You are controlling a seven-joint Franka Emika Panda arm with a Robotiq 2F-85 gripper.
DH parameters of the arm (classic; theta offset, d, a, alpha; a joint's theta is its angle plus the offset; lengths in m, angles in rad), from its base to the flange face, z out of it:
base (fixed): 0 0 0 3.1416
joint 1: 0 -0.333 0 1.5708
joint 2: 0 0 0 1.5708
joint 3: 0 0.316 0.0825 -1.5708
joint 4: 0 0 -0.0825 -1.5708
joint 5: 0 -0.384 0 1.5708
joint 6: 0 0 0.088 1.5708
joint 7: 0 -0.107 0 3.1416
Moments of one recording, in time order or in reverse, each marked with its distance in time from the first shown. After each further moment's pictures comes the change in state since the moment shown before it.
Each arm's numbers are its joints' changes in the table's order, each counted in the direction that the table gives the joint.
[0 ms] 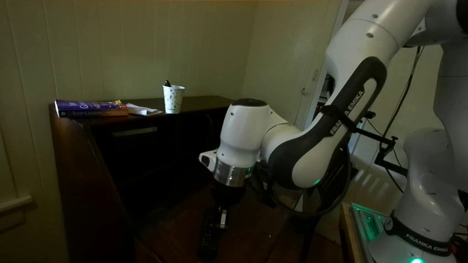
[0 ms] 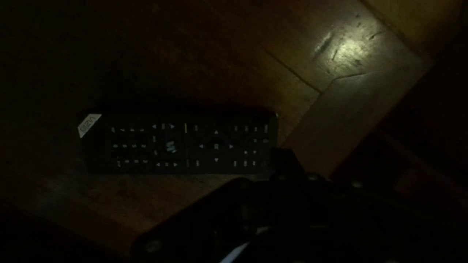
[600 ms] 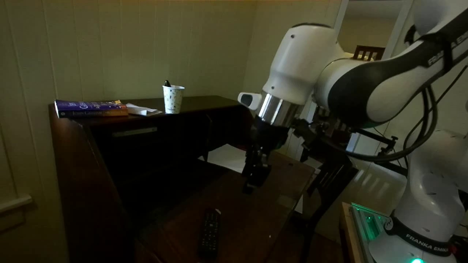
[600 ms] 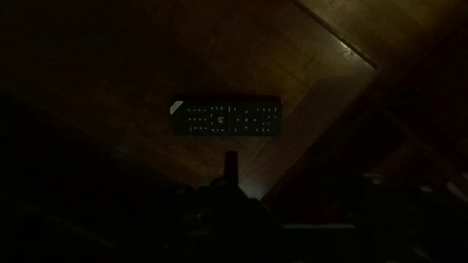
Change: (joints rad) arm 0.009 -0.508 0.025 0.183 -0.059 0.235 0.018
